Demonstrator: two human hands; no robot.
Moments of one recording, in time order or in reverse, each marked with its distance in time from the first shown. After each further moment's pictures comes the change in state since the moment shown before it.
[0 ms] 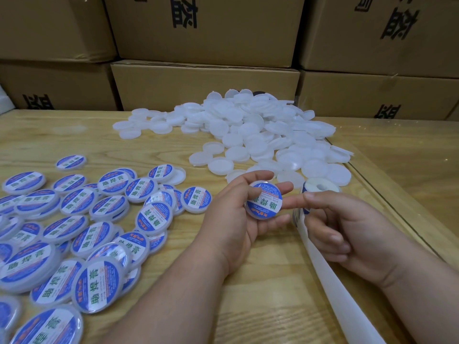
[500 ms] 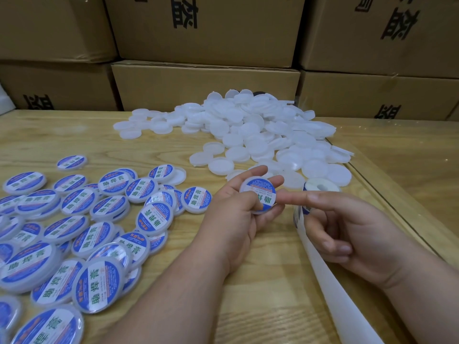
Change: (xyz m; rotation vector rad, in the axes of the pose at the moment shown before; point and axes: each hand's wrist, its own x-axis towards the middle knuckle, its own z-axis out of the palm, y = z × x) left_hand 0.003 -0.003 -0.003 0.014 0.080 0.068; right_hand -0.005 -0.003 0.001 -0.025 -0.061 -0.048
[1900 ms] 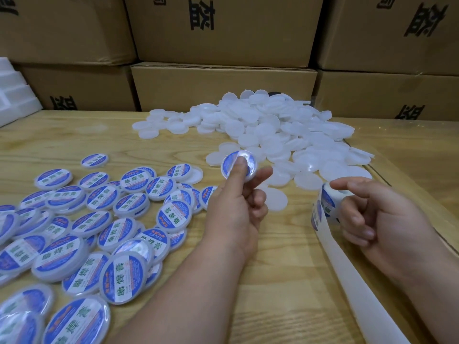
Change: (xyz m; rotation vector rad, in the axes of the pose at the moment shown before) left_hand 0.008 0.010 -0.006 -0.166 0.287 0.051; right_hand 0.010 0.010 -0.016 0.092 0.419 -0.236
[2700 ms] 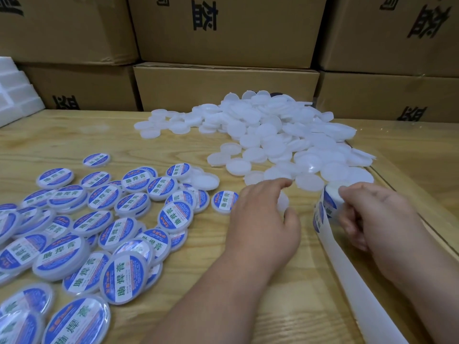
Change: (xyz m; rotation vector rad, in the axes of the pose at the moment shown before) left_hand -0.016 -0.022 -0.006 1.483 -0.119 0.584; right_hand -0.006 0.001 0.011 -0.371 0.128 -0.082
